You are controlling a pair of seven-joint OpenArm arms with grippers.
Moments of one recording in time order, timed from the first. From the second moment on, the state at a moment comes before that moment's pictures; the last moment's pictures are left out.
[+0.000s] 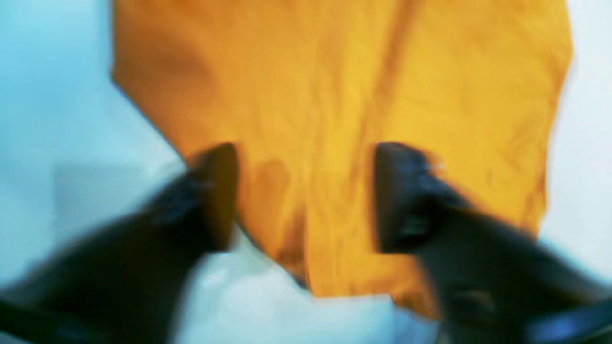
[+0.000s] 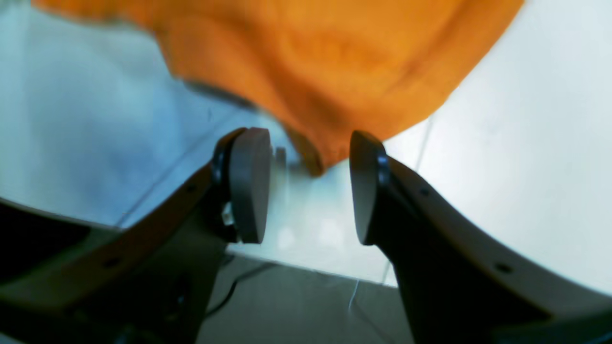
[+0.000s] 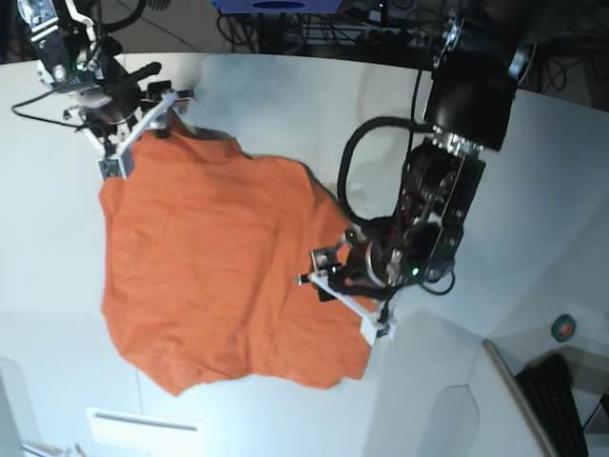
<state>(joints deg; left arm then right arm) -16.8 -8.1 18.8 72.6 -34.2 15.4 51.8 -26.9 19.8 -10.7 106.2 22.6 -8.8 -44.5</state>
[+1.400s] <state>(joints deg) 14.2 -15.3 -9.7 98.8 -34.7 16.9 41.2 -5.4 17.2 -9.7 93.3 22.6 0.2 -43.0</state>
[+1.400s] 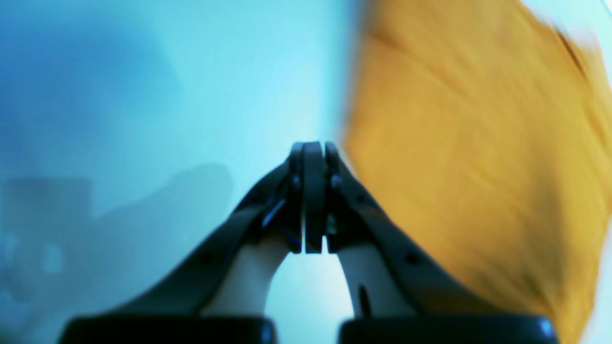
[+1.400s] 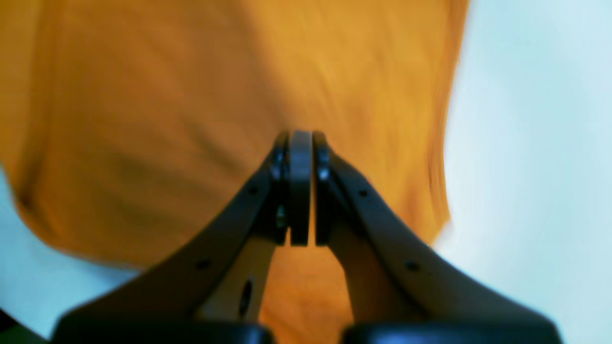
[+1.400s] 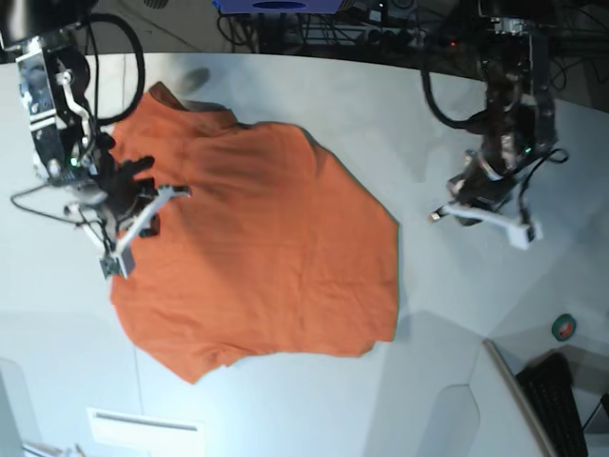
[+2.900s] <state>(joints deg) 26.6 -13.9 -57.6 95.5 -34.5 1.6 42.4 0.1 15.9 -27.3 87.1 23.2 -0.7 -44.4</state>
